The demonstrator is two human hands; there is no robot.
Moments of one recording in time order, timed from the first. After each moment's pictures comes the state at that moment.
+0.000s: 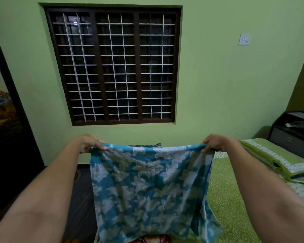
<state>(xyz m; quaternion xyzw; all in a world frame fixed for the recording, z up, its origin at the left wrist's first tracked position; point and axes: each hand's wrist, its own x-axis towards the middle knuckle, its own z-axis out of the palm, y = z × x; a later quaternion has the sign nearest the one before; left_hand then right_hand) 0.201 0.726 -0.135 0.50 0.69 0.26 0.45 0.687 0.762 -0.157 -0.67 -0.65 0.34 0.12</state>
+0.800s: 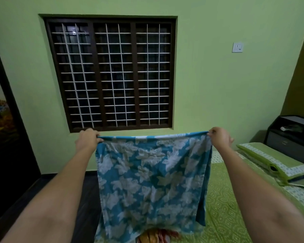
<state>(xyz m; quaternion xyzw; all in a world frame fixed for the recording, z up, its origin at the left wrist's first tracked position) 0.212 0.754 -0.141 0.59 0.76 0.27 -0.06 0.694 0.755 -0.147 -0.77 -0.51 0.05 0.39</state>
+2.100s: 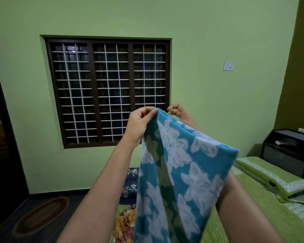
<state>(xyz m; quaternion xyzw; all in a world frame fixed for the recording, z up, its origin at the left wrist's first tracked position) 0.403 0.682 -0.016 0.62 0.28 0.63 0.38 0.568 0.691 -0.012 -0.27 -0.69 0.38 0.55</state>
